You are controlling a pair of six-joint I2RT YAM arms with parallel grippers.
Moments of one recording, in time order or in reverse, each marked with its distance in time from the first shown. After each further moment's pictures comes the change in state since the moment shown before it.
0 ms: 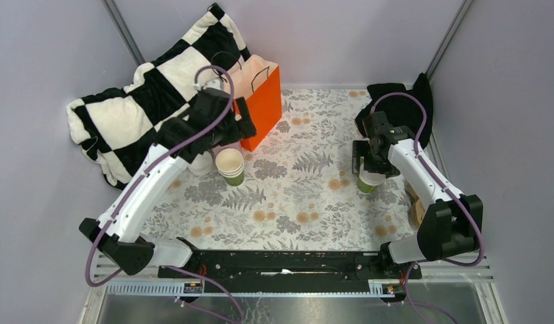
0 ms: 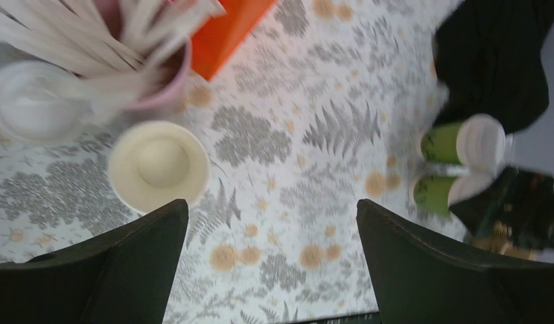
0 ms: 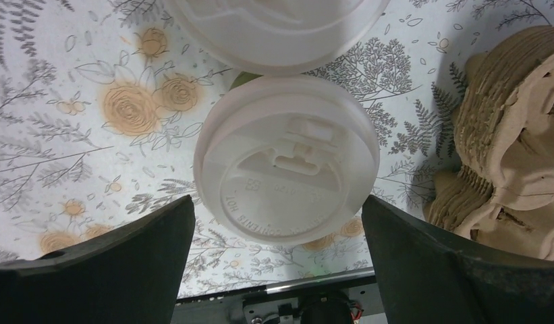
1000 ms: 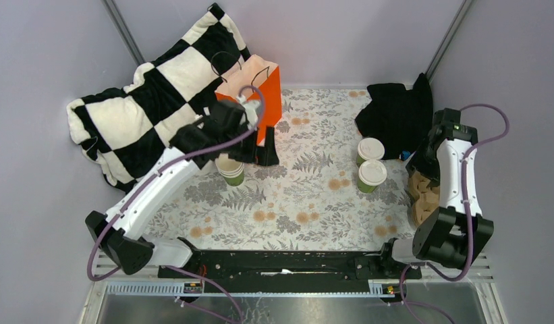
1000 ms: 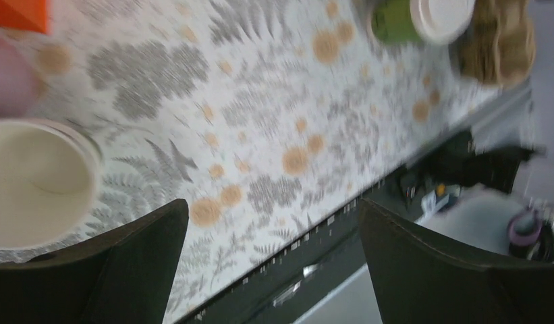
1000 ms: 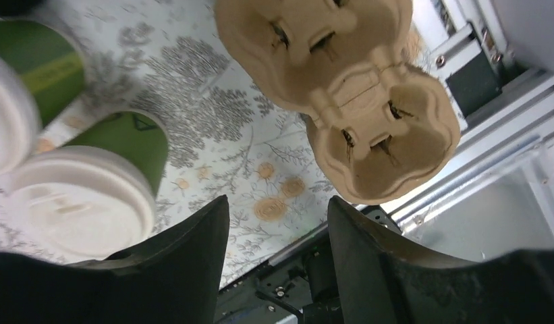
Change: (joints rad) left arm 0.058 0.052 -0.060 0.076 0.471 0.310; right arm -0.529 -0.075 0.167 -0.230 -0.024 0.068
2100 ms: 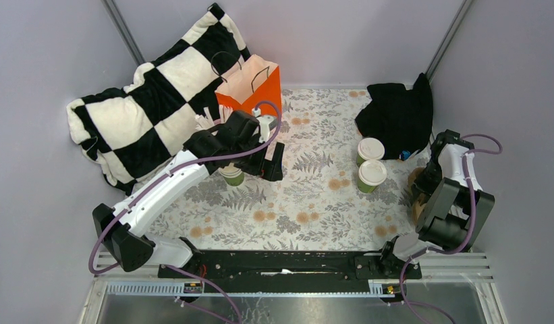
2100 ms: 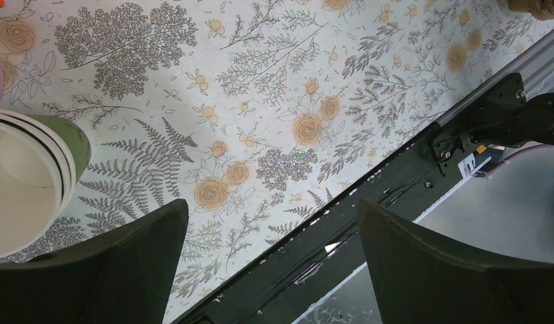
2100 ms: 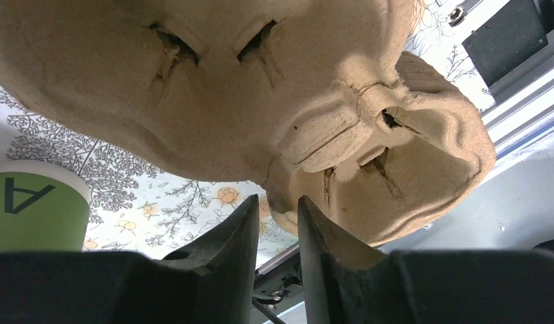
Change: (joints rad) left arm -0.131 -0.006 -0.116 -0.009 -0.022 0.080; right arm -0.156 0.169 -0.233 0.121 -0.011 0.001
